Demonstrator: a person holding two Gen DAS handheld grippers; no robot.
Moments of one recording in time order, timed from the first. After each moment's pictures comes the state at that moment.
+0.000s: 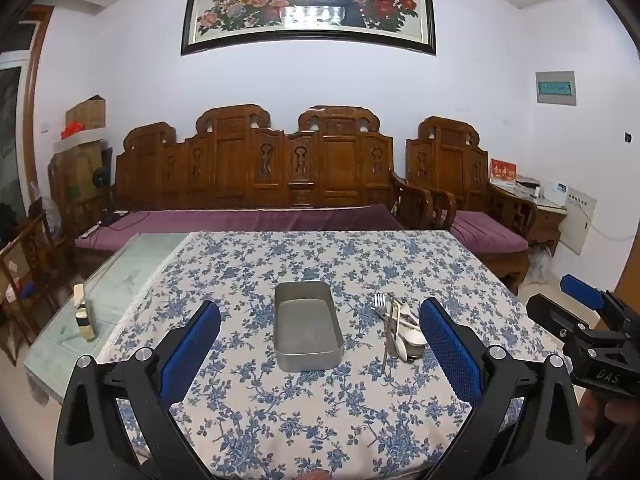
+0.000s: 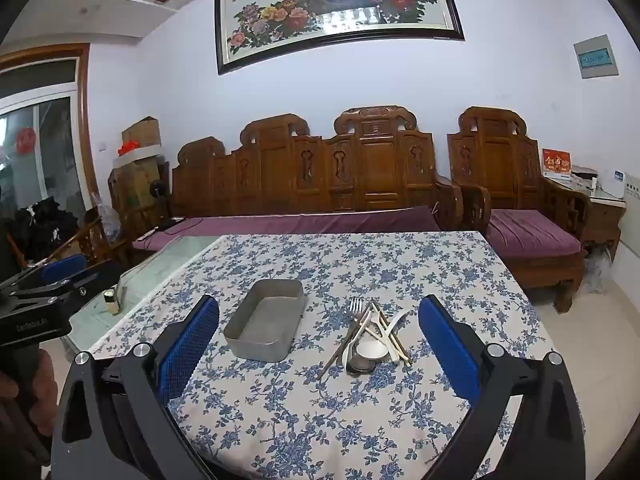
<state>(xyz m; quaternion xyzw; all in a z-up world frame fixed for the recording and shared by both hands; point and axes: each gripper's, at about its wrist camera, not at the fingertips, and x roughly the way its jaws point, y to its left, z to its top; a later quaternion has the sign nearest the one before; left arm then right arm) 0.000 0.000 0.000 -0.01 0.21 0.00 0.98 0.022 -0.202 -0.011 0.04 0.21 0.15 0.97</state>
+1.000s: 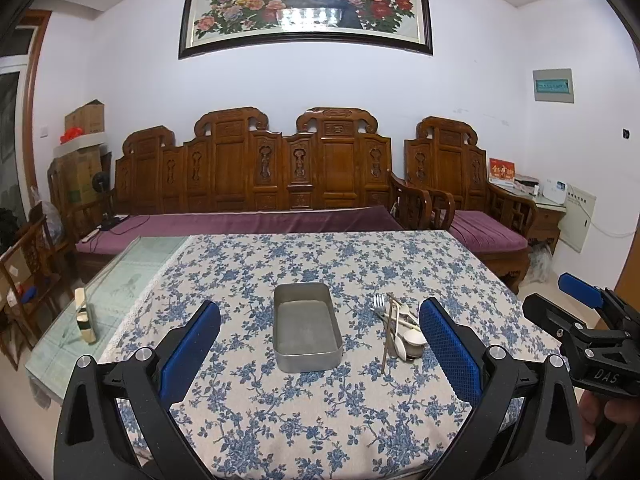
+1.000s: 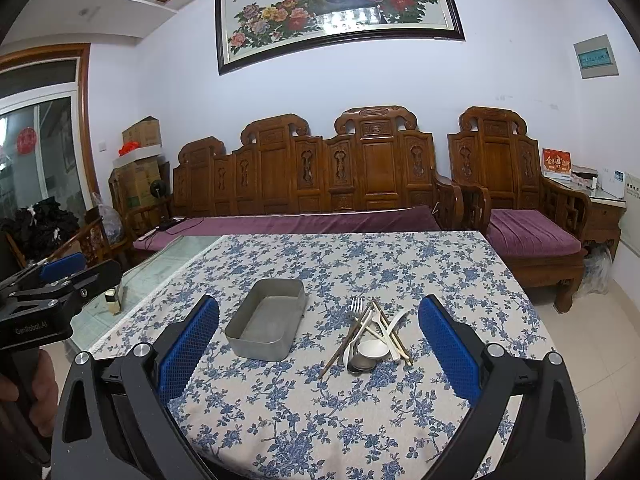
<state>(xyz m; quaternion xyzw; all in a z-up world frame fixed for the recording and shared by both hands) -0.002 -0.001 0.003 0.00 0.21 0.00 0.98 0.022 -0.203 -0.014 0.04 0.21 0.15 0.97</state>
